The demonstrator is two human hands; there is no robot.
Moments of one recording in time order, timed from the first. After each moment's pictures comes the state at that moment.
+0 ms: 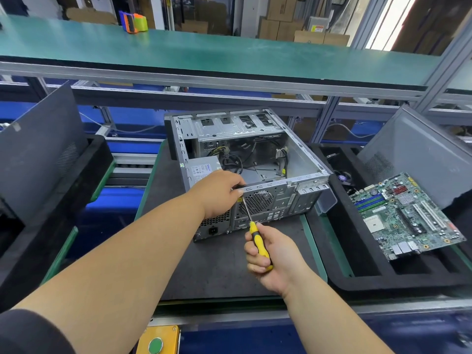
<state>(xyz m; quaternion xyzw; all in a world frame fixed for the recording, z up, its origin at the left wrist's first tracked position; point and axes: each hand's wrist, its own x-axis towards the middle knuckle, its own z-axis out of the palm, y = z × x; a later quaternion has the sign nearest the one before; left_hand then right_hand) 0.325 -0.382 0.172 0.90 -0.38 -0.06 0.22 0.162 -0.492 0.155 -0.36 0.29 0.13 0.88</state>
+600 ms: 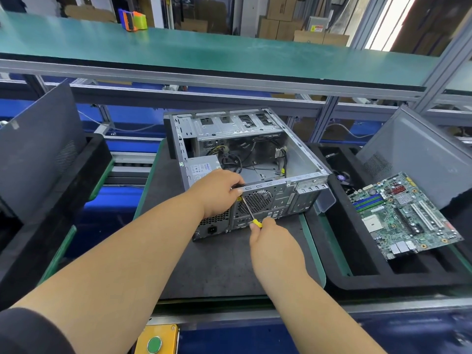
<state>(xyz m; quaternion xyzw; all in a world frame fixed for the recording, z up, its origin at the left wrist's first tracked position) 0.323 -0.382 0.173 0.90 -0.38 -0.05 0.22 0.166 -0.481 0.163 -0.95 0.25 -0.01 0.16</state>
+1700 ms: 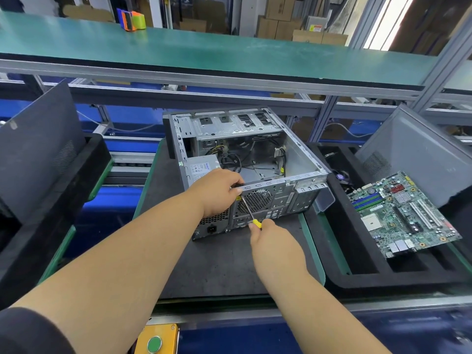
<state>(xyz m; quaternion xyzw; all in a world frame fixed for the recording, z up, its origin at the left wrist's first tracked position) 0.321 -0.383 0.176 0.90 -0.37 -0.05 0.22 0.162 -0.482 0.163 -0.95 0.25 0.01 0.19</state>
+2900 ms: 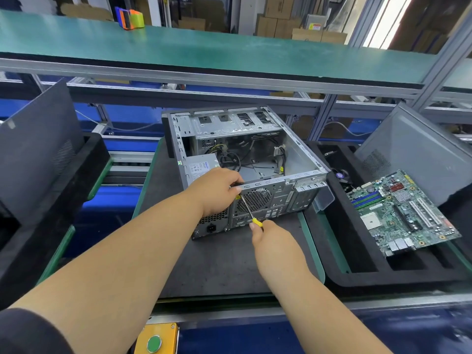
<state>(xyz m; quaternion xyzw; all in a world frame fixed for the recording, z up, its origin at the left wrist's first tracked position) 0.323 -0.383 0.172 0.90 -0.38 -0.05 0.22 0.161 -0.486 0.162 -0.93 0.26 0.02 0.27</state>
